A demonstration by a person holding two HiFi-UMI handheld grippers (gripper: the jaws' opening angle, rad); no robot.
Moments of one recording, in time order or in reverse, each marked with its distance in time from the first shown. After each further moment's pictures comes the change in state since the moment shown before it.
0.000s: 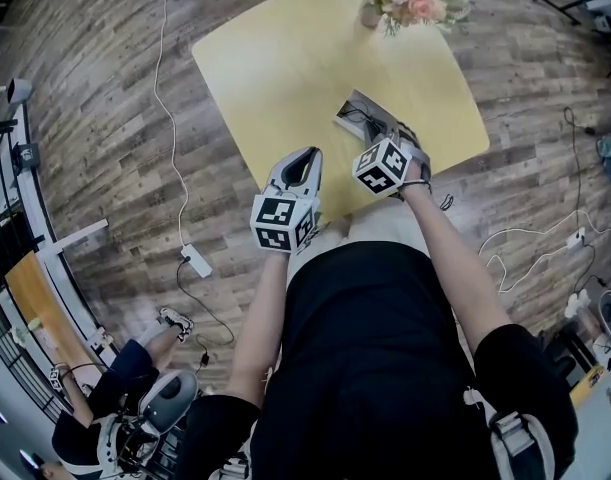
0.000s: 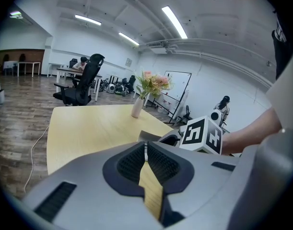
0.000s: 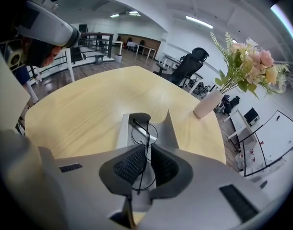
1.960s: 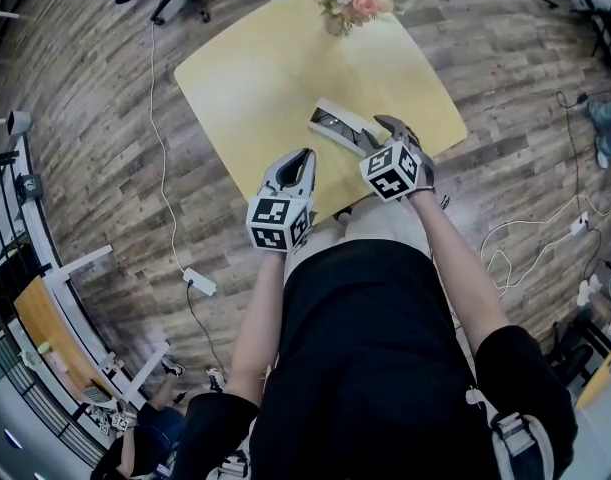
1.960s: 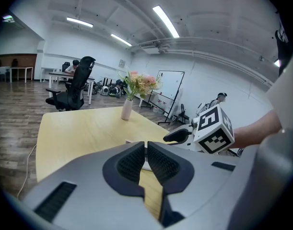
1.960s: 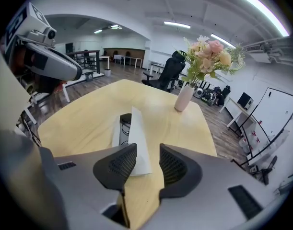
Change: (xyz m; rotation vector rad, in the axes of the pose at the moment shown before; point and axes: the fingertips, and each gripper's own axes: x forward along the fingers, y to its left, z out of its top) left arm 0.015 -0.050 0.011 0.066 -0.004 -0.042; right arm -0.064 -0.041 -0.037 0.200 -0.089 0.001
